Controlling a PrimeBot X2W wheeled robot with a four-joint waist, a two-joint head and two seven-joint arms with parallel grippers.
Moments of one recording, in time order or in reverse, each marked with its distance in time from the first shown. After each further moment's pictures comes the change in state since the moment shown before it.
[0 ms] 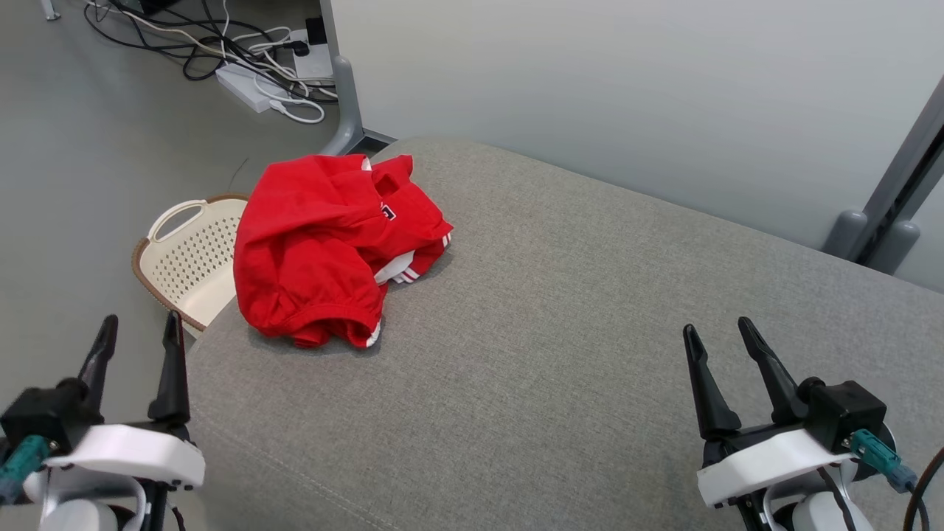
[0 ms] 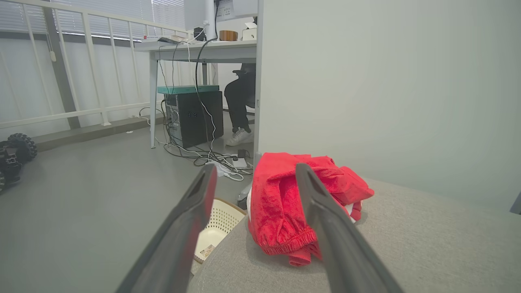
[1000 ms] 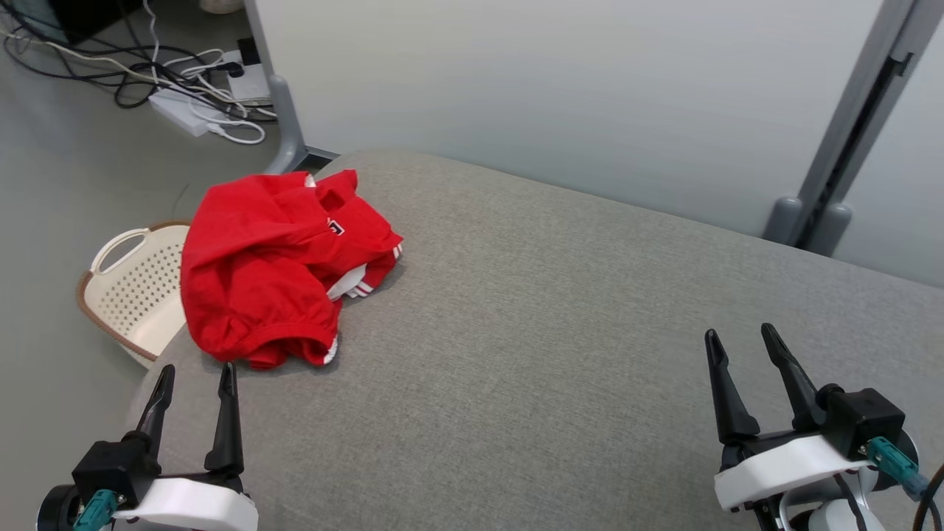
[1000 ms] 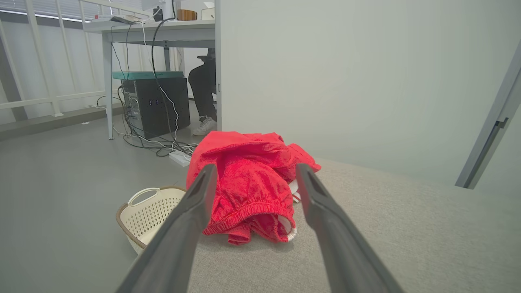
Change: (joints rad) left arm 0.069 -0.073 -0.030 0.023 0.053 0.002 -0.053; right arm 0.021 -0.001 -0.056 -0.004 -0.033 0.000 0.000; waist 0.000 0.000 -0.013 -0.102
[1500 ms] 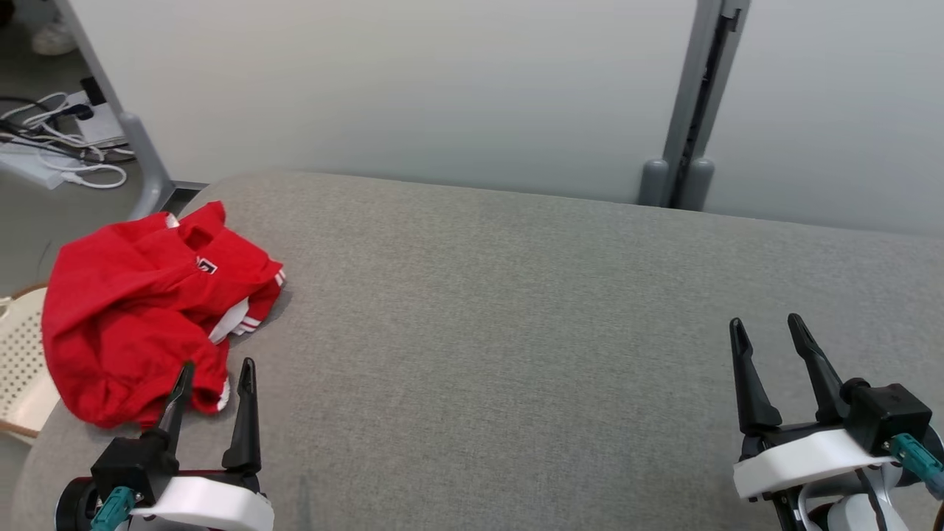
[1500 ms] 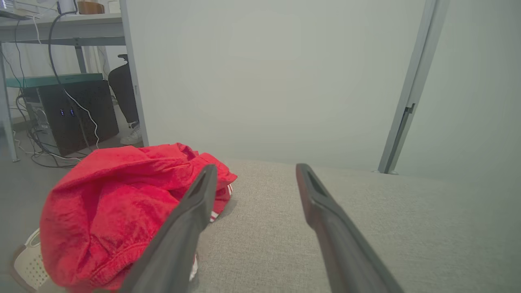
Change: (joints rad) left arm 0.001 -0.010 -0.032 -0.014 0.001 -0.004 0.000; right arm -0.001 0.000 -0.051 -0.023 -0.024 0.000 0.000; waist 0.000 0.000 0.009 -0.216
